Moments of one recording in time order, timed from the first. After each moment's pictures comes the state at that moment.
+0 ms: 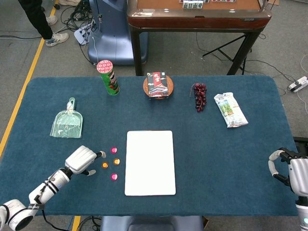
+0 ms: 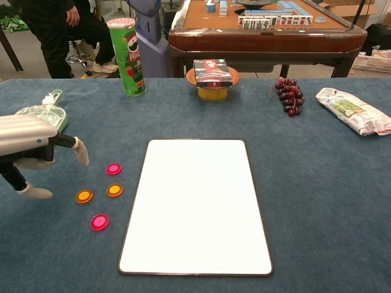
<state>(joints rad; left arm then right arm) -0.59 -1.30 0.01 -1.45 1.66 0.94 0.02 0.01 -1.13 0.08 -1.58 -1.55 1.62 0.10</state>
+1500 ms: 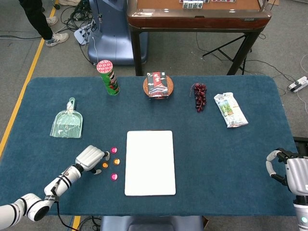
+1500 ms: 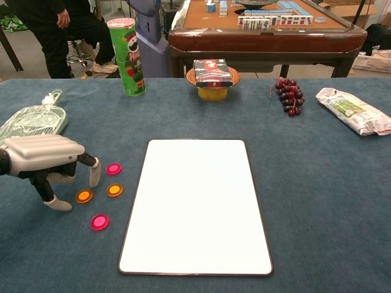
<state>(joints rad) -0.68 -1.42 0.01 -1.38 1.44 0.78 0.14 0.02 -1.13 0.08 -1.58 -1.55 1.59 0.10</state>
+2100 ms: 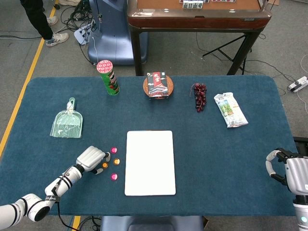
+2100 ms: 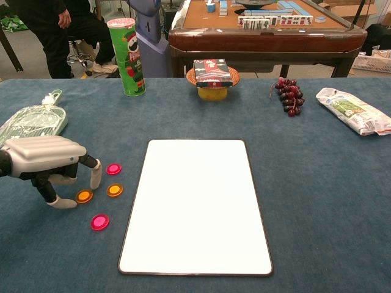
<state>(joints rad) -0.69 -1.42 0.02 -1.40 1.42 0.79 0.15 0.02 -1.13 0.08 -1.58 -1.55 1.59 0.09</state>
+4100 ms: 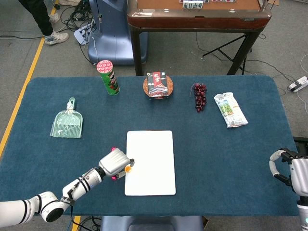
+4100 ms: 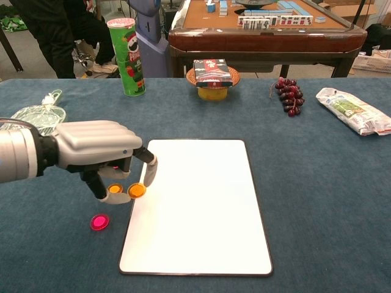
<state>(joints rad) -0.80 -1.42 -0.04 -1.64 1.41 0.77 0.34 0.01 -1.12 0.08 -1.58 -1.54 1.61 0.14</state>
